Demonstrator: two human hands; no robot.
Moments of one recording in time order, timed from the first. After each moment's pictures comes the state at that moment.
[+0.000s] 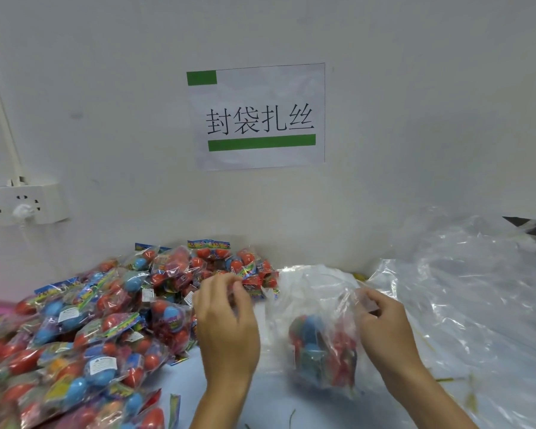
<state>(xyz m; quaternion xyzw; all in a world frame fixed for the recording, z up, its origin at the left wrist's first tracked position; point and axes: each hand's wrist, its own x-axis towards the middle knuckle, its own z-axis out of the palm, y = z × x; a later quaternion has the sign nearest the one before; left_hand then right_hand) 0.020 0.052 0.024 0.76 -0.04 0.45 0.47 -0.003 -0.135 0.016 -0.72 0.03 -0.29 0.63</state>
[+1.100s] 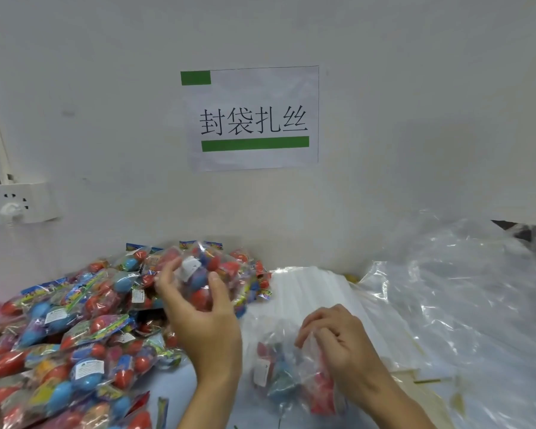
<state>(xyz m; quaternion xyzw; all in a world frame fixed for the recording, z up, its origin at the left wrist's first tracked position) 0.006 0.044 0.047 0.56 0.00 0.48 0.68 -0.014 -0.120 0.009 -0.84 -0.14 -0.22 0.47</state>
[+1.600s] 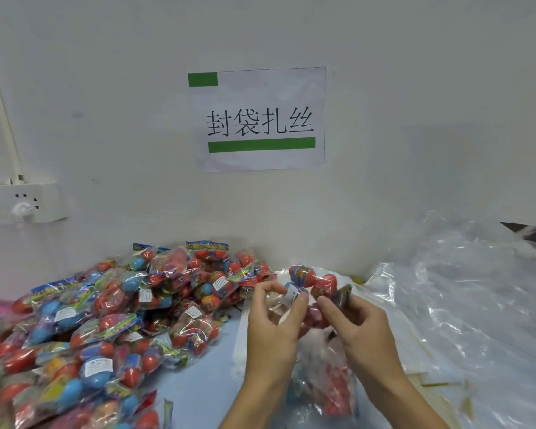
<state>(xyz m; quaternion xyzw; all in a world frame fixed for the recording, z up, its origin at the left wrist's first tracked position) 0.000 0.005 0.026 0.57 -0.11 0.12 0.80 -0.012 -0.115 0.021 -0.68 -0.03 -0.26 0.69</state>
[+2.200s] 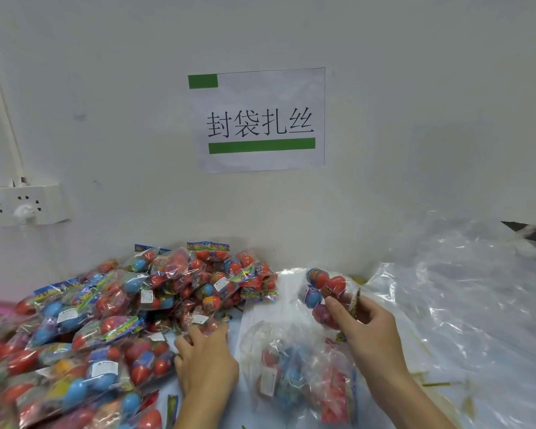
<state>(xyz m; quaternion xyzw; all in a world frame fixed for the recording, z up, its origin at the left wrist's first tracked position) 0.033 0.083 -0.009 0.97 0.12 0.06 0.18 0.000 -0.125 0.007 -0.66 0.05 -0.25 0.71</state>
